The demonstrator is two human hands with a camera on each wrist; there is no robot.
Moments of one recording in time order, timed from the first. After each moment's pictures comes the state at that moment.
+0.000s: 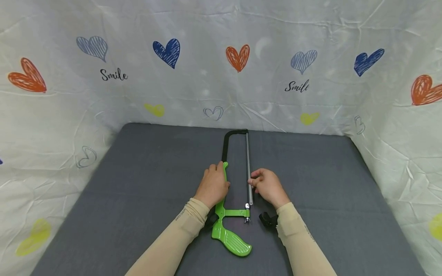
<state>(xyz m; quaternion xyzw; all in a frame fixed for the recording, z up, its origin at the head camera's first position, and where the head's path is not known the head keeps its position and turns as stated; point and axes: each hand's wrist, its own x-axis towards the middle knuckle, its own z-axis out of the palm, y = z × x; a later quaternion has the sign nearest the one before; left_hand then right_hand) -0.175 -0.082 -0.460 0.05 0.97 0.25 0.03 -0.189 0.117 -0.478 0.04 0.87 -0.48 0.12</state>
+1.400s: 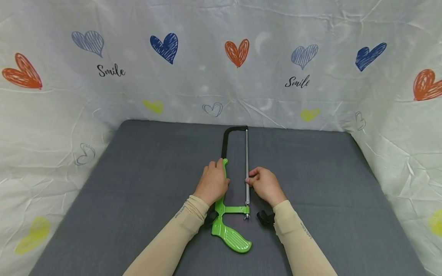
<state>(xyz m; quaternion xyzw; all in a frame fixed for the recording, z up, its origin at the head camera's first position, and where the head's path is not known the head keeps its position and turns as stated) -0.177 -0.082 -0.463 0.05 0.97 0.24 0.03 -0.187 0.110 -0.481 0.03 0.90 -0.42 0.11</state>
